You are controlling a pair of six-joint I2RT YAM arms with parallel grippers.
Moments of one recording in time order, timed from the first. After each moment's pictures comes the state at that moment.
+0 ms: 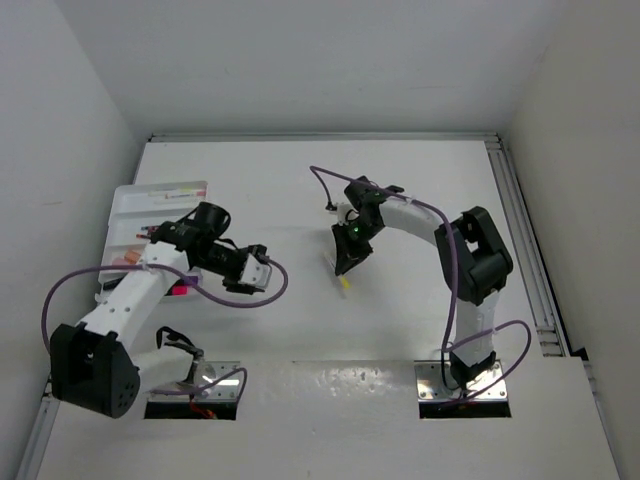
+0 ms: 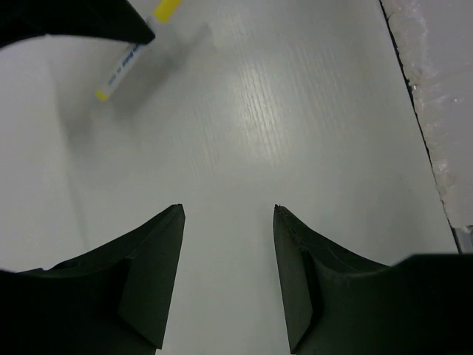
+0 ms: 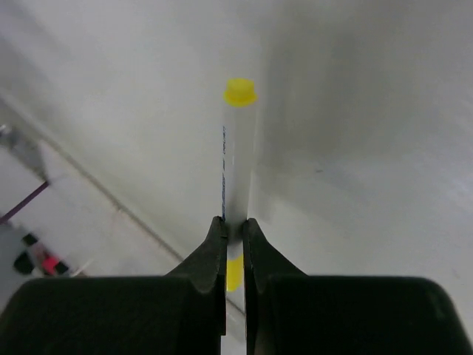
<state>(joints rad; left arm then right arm) -0.22 1.20 0.93 -1.02 0.86 1.55 0.53 1.97 1.31 -0.70 -0.48 0.16</state>
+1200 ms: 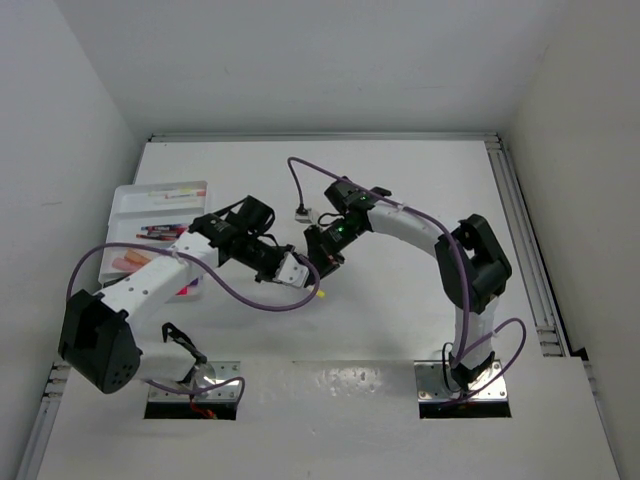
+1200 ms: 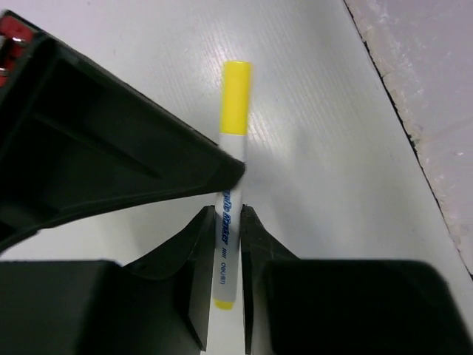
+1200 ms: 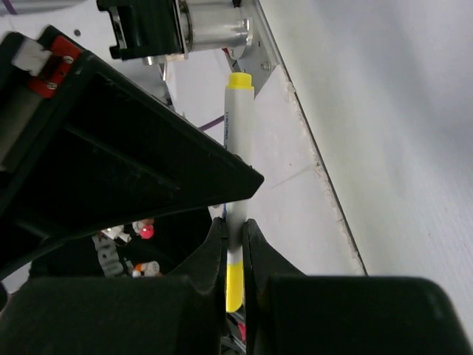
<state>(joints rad) -0.56 1.30 1.03 -0.83 0.78 1.32 0.65 1.92 1.37 -0.70 -1.11 0.23</state>
